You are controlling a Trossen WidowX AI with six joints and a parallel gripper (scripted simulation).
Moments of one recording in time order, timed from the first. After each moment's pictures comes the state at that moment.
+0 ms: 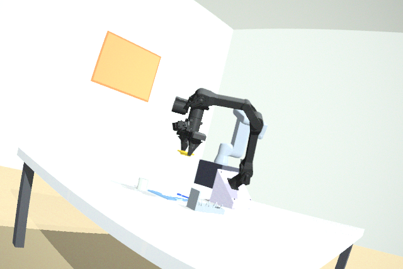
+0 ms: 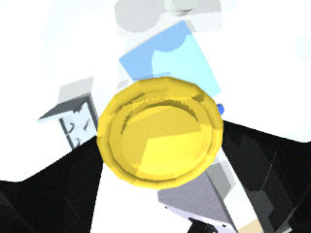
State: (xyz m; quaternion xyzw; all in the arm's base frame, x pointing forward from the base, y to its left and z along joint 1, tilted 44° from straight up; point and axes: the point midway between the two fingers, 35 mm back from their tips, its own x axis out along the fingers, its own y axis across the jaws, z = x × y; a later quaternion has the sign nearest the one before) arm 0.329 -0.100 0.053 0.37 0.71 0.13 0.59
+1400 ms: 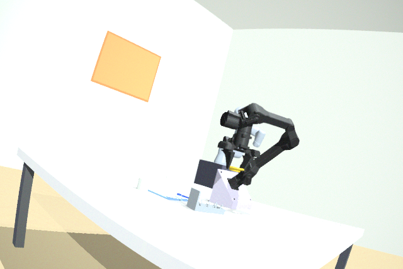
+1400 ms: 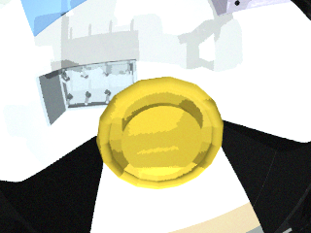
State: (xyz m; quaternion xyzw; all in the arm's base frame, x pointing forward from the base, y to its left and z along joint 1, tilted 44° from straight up) arm 0.222 0.038 0.173 0.67 0.63 -0.35 0.19
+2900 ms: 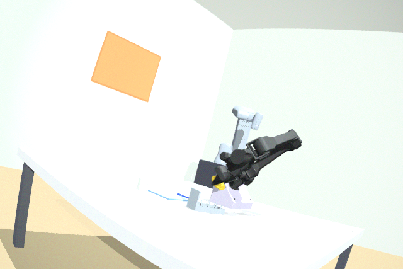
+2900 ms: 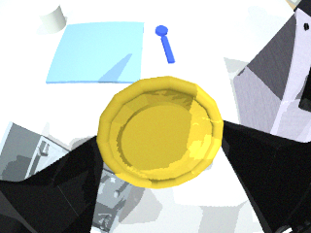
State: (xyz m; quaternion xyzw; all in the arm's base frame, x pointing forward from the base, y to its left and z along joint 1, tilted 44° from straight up) arm 0.210 0.058 0.076 0.45 0.57 -0.41 0.55
